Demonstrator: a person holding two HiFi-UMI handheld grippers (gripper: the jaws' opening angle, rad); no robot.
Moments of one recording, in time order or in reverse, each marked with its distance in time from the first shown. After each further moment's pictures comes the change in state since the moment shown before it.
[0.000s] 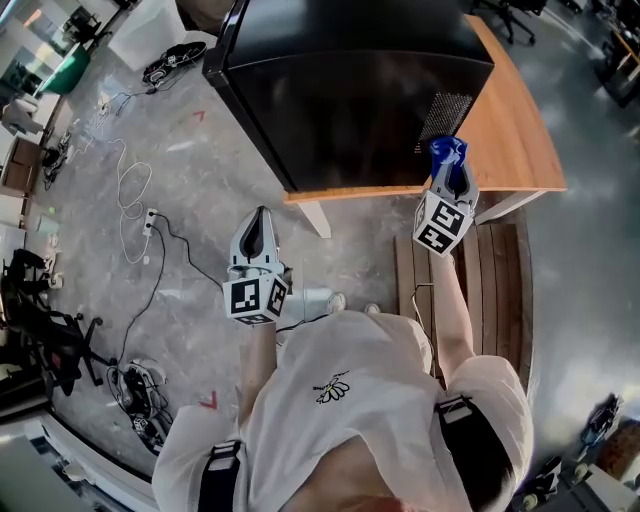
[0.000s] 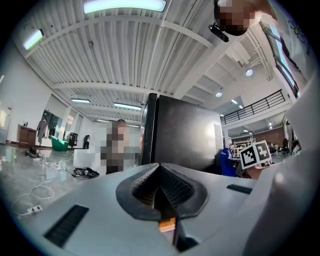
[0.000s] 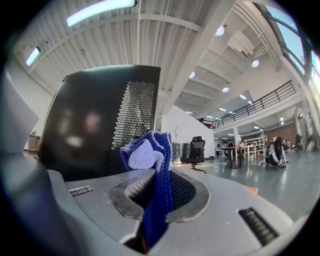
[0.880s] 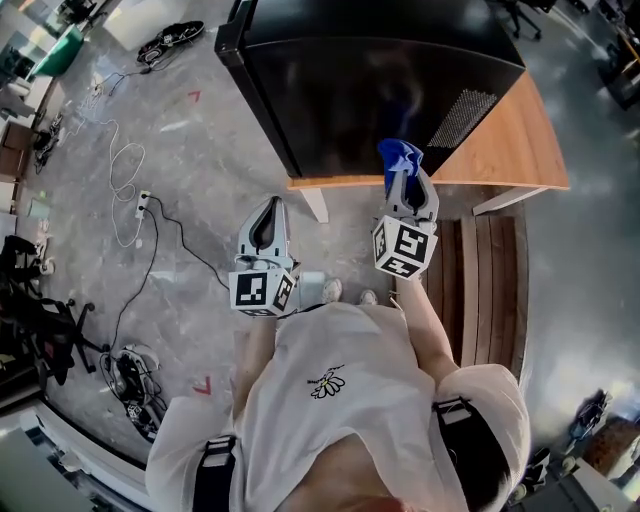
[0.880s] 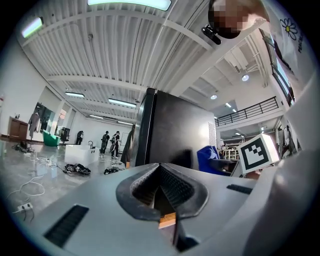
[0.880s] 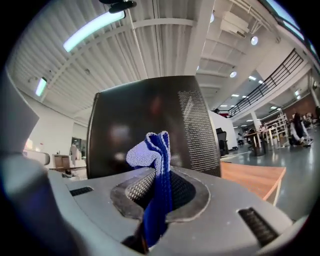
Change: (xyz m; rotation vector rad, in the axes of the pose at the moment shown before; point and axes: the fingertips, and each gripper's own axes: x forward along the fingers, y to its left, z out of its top) left arm 0.004 -0.004 -0.015 -0.022 0.012 -0.089; right arm -0.060 0.125 0.001 0.121 -0.005 0.243
